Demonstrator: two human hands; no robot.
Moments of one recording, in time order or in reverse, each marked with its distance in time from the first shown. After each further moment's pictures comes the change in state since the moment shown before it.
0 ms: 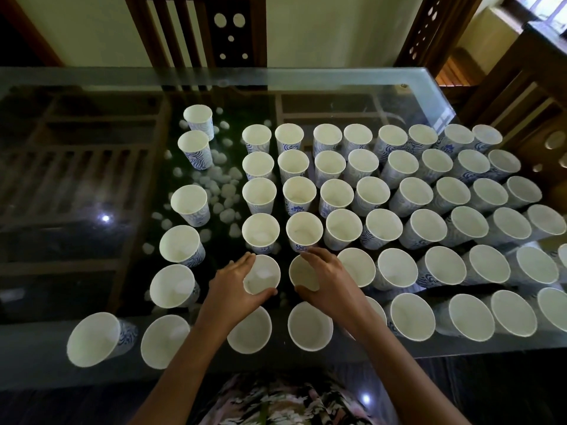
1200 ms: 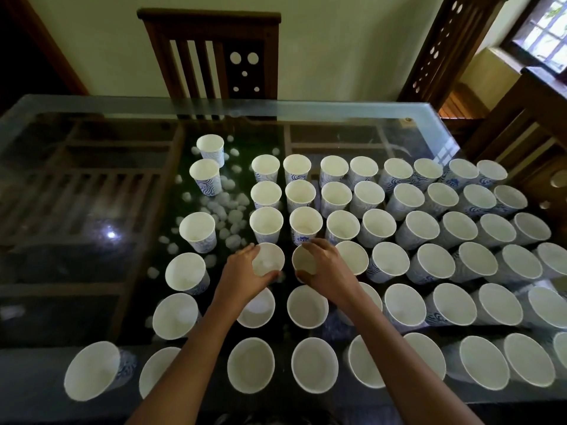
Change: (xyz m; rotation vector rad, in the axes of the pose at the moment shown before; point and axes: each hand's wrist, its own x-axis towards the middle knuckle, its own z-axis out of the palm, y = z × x) left_hand 0.076 0.003 -0.008 -0.122 0.193 0.047; right_hand 0.077 0.007 -0.016 -0.029 0.035 -0.010
